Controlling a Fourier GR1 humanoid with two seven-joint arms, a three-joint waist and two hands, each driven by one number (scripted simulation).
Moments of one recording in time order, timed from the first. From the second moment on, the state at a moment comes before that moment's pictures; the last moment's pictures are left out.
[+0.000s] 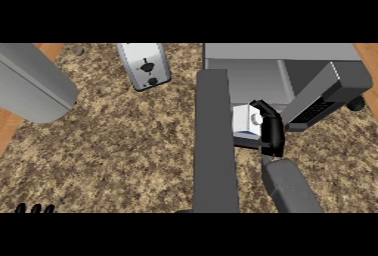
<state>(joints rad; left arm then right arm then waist) 0.76 0.08 -0.06 -2.01 0.31 -0.31 -0.53 -0.37 -0.01 0.07 -1.00 -0.04 -0.40 -0.54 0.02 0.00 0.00</state>
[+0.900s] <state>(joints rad) 0.68 0.10 -0.02 -1.96 0.33 -0.34 -0.50 -0.80 -0.10 -0.13 -0.29 -0.05 -0.49 -0.74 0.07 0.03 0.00</state>
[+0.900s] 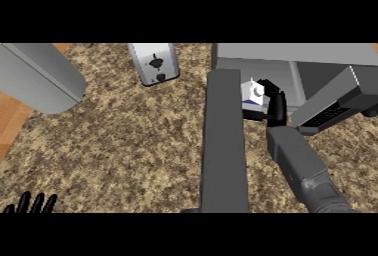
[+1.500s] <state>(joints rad) 0.65 0.12 -0.02 -1.94 0.33 -0.37 -0.50 -0.90 -0.19 -0.12 -0.16 0.03 -0.60 -0.79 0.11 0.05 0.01</state>
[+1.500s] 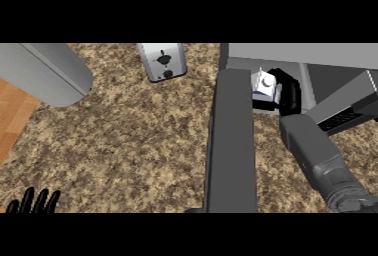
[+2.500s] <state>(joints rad) 0.60 0.12 -0.02 -1.90 0.33 -0.38 -0.49 -0.99 -0.24 -0.20 -0.16 0.02 -0.83 -0.83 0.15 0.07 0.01</state>
